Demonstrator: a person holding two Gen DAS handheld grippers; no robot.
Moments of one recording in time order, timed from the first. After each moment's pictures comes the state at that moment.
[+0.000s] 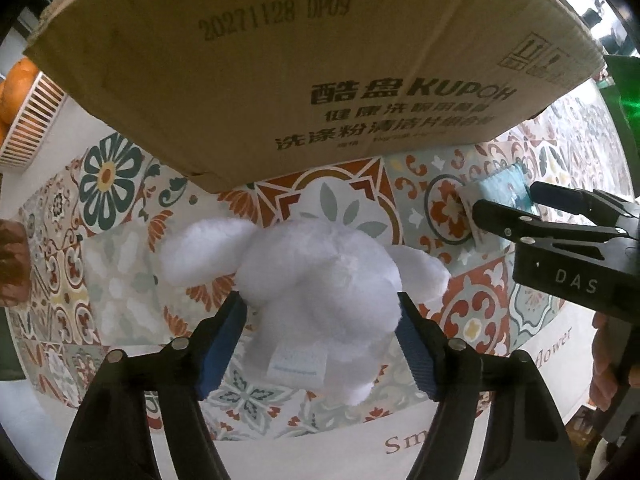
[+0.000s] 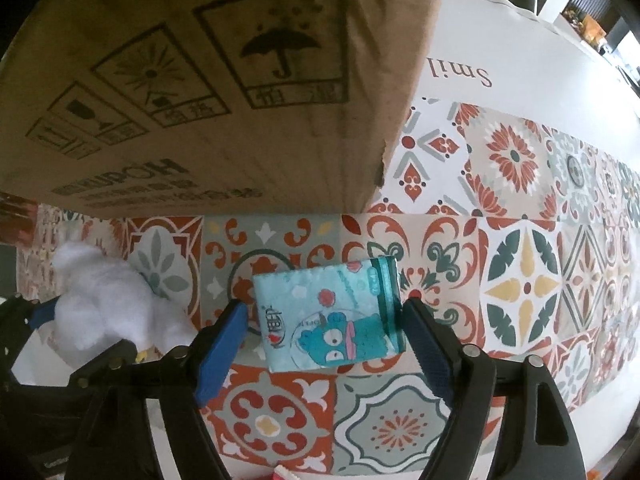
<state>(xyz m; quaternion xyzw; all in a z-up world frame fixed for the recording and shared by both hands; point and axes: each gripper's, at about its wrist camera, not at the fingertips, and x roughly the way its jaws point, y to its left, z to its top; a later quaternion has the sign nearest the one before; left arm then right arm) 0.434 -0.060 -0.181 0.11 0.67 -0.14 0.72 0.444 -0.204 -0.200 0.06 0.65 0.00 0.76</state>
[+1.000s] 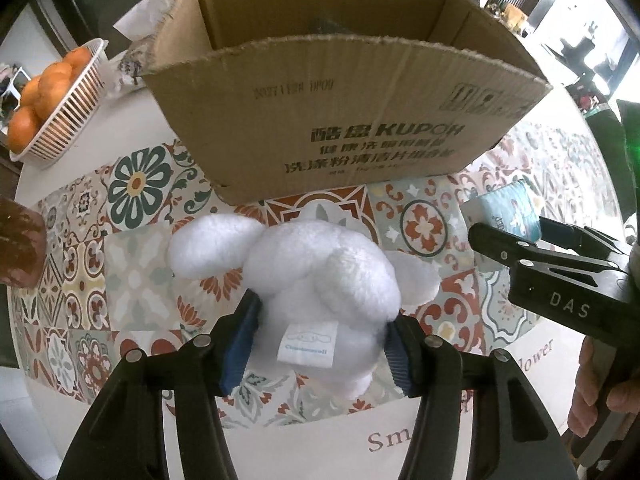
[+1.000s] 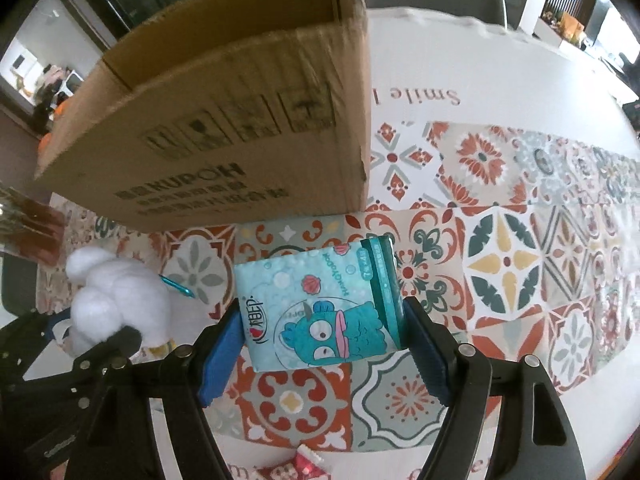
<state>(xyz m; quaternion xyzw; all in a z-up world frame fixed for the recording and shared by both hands) 0.399 -0.052 -0.141 0.08 0.62 -0.14 0.77 0.383 -0.212 -0.170 0.10 0.59 -0.01 0.80</state>
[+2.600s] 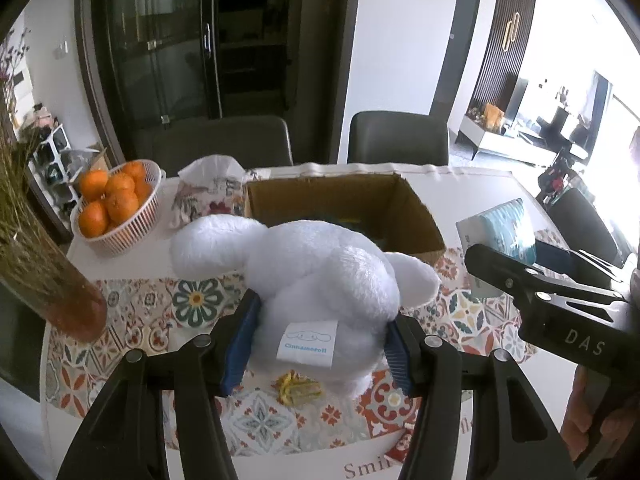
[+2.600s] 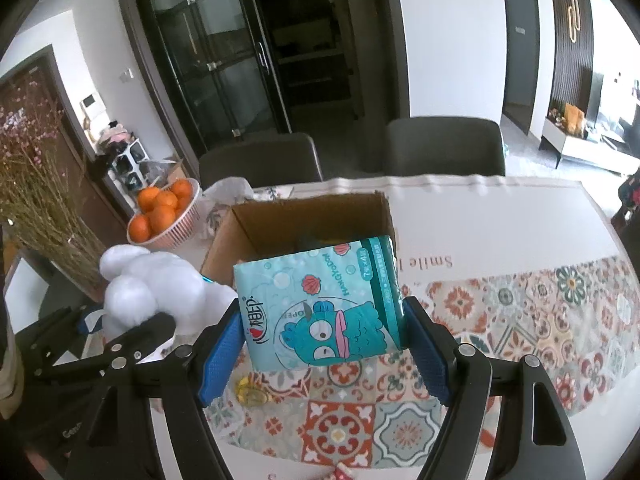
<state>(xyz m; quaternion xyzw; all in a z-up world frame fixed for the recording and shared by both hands) 0.355 -0.038 0.019 0.03 0.42 -0.15 0.89 0.353 -0.196 0.023 0.08 0.39 0.03 0.92</state>
